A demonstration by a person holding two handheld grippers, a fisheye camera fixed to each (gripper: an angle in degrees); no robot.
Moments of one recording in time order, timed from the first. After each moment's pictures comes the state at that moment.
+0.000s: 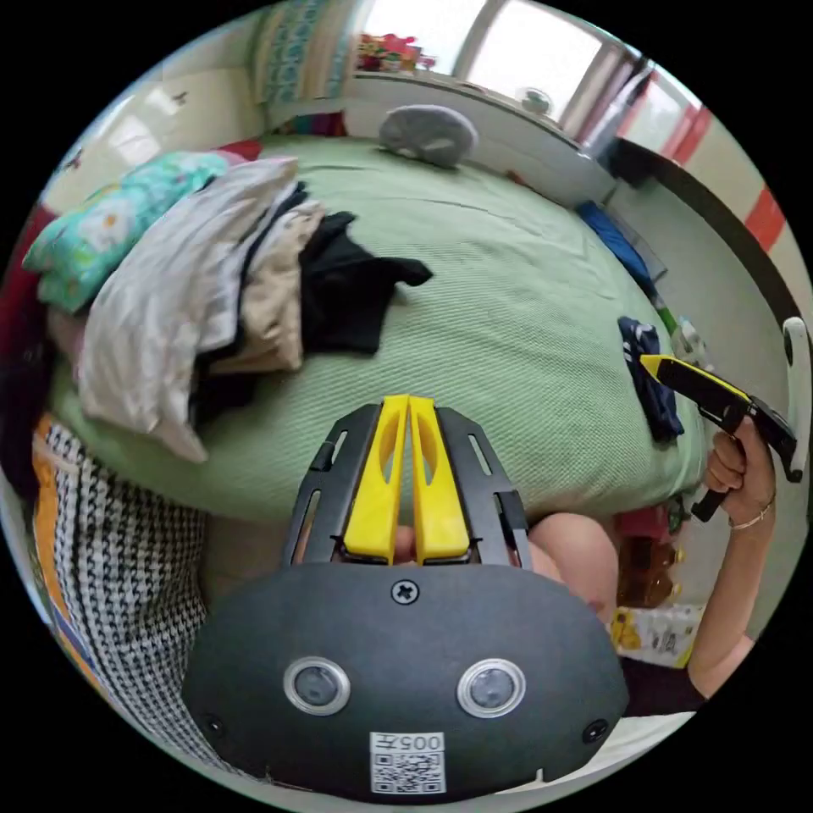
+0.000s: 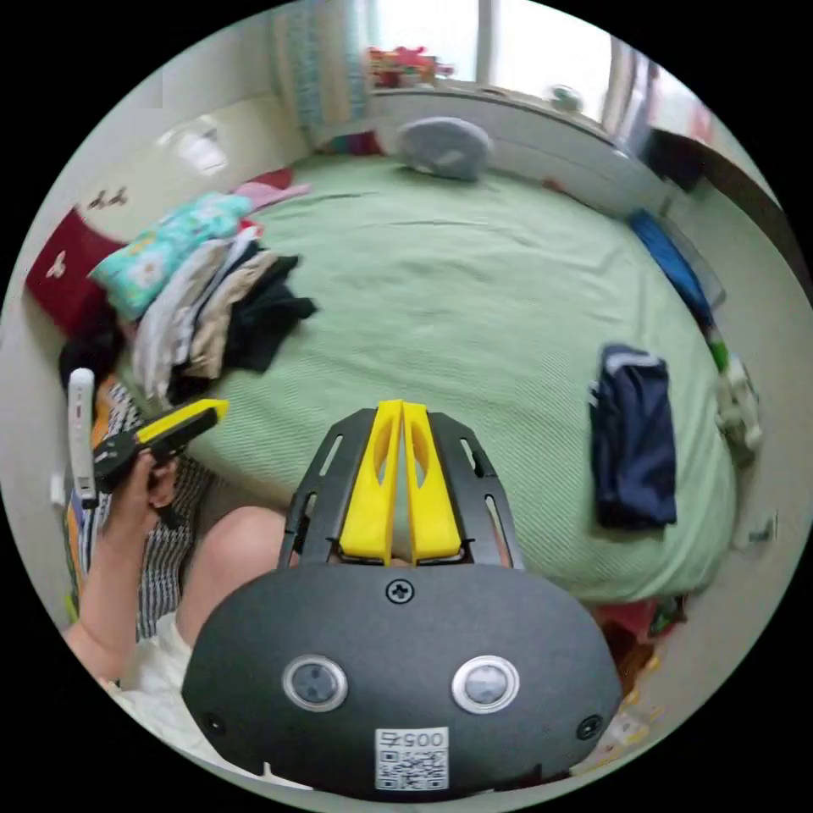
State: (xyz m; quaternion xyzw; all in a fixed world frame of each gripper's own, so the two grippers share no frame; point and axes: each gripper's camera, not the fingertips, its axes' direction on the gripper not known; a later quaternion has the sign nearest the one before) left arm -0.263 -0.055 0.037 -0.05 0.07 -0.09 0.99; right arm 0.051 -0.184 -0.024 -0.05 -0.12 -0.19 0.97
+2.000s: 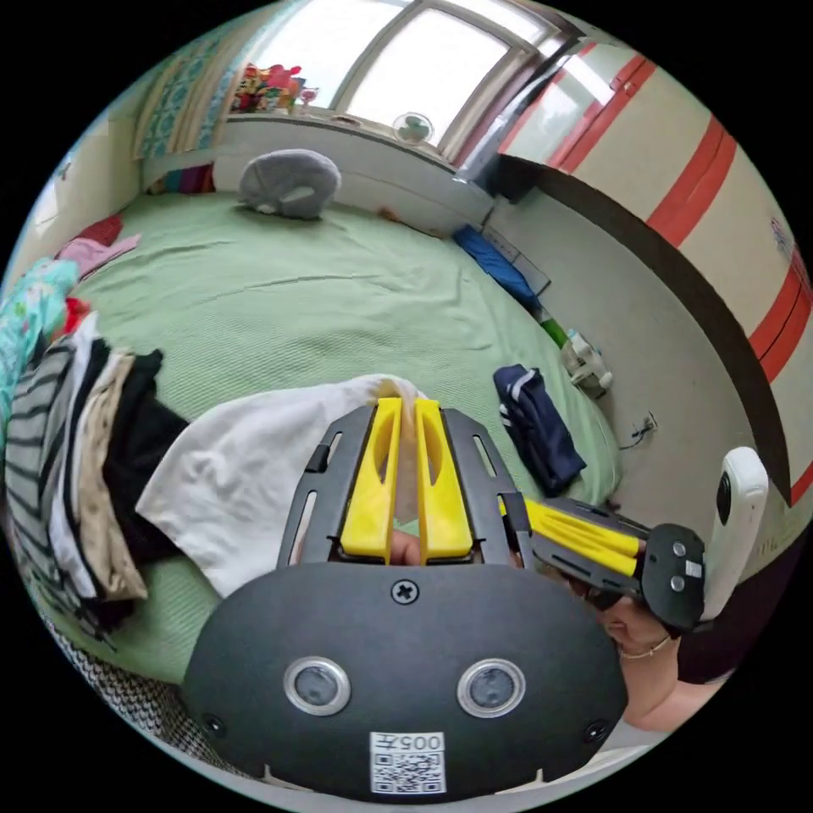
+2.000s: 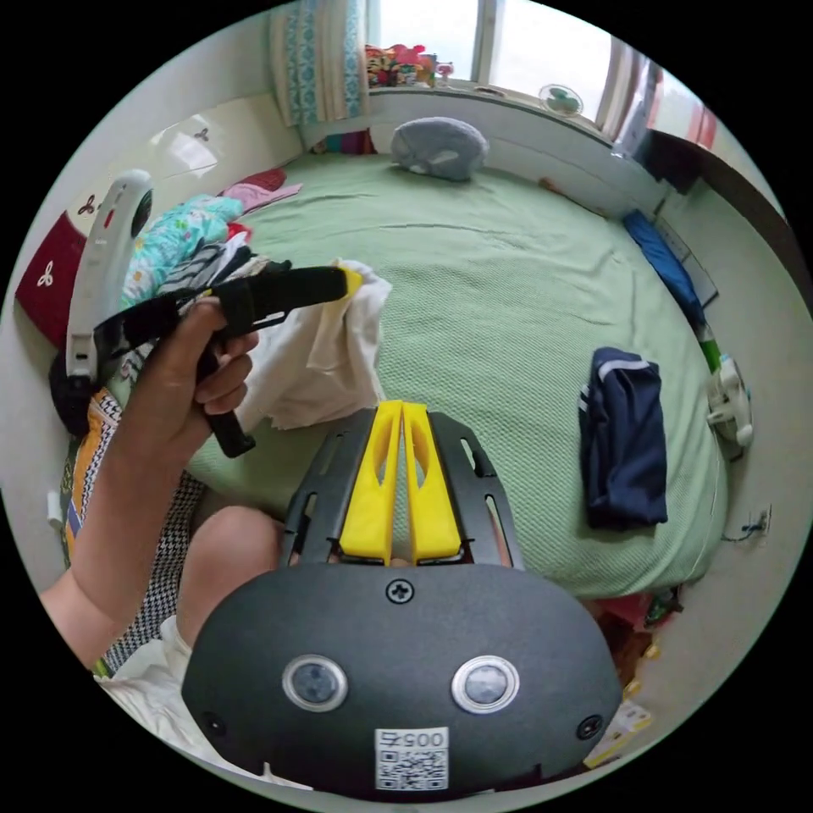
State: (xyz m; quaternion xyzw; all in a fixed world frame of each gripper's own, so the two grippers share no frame) left arm -0.180 -0.194 0.057 0.01 0.28 0.08 0.96; right arm 0.081 -0.195 -0.060 -0.06 -0.06 -0.09 0.99
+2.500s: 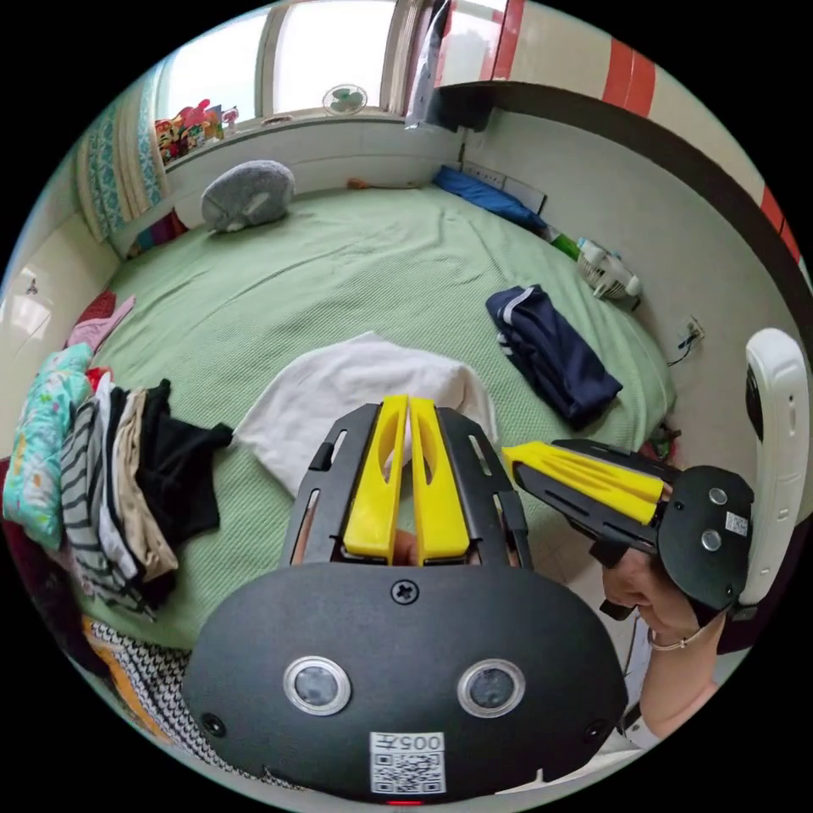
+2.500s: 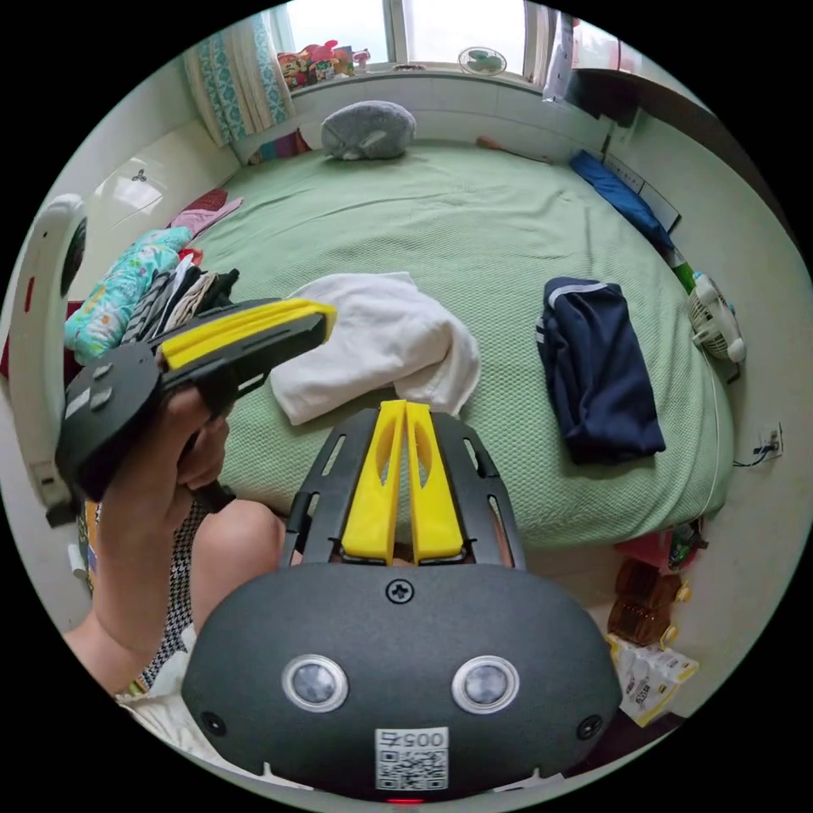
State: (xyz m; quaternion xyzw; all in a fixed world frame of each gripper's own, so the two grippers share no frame) left arm -0.046 -0.160 0.048 -0.05 0.12 0.14 0.98; right arm 0.132 -0.157 -0.018 -0.11 -0.05 -0.02 0.99
